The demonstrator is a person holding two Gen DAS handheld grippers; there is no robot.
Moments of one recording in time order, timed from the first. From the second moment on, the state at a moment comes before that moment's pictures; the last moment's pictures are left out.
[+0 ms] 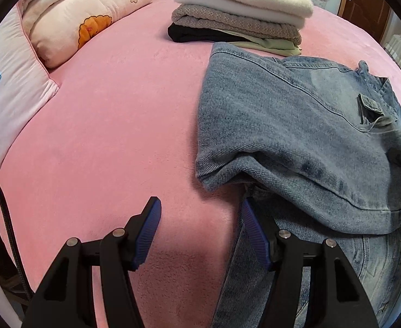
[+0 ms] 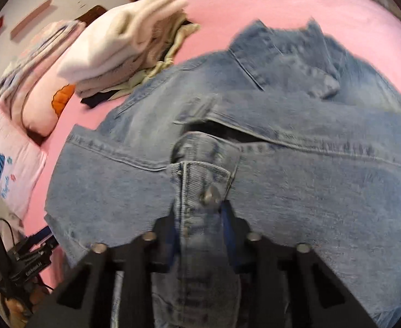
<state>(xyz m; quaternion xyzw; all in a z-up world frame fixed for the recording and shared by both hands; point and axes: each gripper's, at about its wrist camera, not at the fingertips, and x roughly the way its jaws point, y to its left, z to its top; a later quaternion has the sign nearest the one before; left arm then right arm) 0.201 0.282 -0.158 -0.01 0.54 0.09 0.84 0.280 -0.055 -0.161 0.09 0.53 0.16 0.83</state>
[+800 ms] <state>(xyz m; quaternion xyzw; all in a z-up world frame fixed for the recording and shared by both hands) 0.221 0.226 -0.130 0.03 0.56 -0.07 0.82 0.288 -0.185 -0.175 0.05 0.53 -0.03 0.85</state>
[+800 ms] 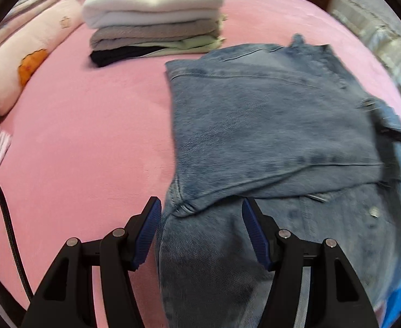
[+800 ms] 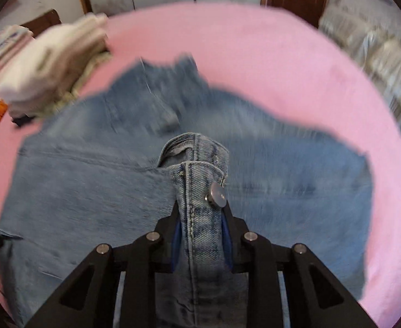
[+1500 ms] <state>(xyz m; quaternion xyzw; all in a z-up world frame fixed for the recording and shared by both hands) 0.384 0.234 -0.191 -0.05 0.60 -0.02 0.80 0.296 -0.244 -0.166 0.21 0.52 0.02 0.83</state>
